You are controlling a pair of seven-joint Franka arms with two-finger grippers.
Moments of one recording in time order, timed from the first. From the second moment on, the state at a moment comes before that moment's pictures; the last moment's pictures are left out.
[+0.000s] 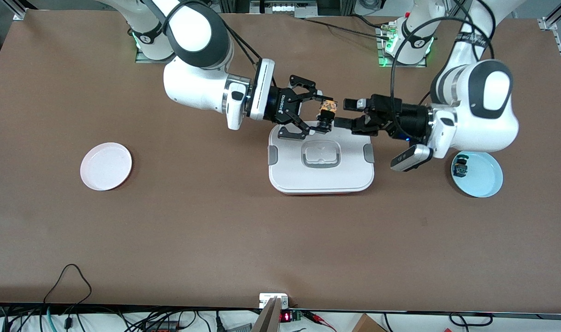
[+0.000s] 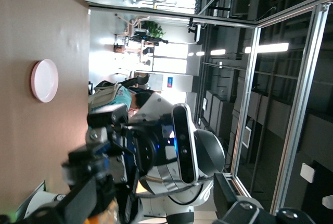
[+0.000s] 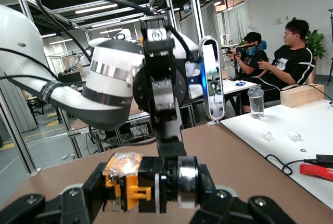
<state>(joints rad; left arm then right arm) 0.01 0.27 -0.24 -1.80 -1.66 1.69 0.44 0.45 0.41 0.35 -1.58 1.78 2.53 -1.86</state>
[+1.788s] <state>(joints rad) 0.01 0.28 -0.29 -1.85 -1.67 1.64 0.46 0.49 0.42 0.34 -1.56 2.02 2.51 -1.98</state>
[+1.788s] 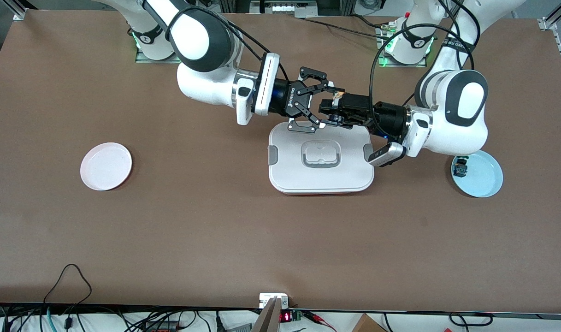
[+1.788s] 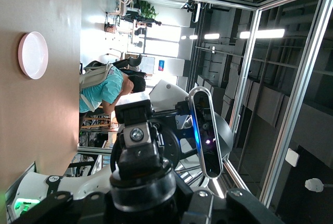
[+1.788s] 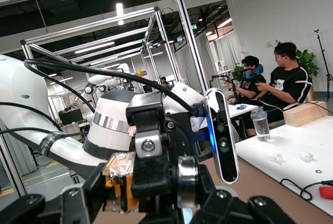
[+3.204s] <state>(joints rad) 0.01 0.28 -0.29 -1.85 -1.67 1.64 0.46 0.49 0.42 0.34 -1.56 2.02 2.51 -1.98</state>
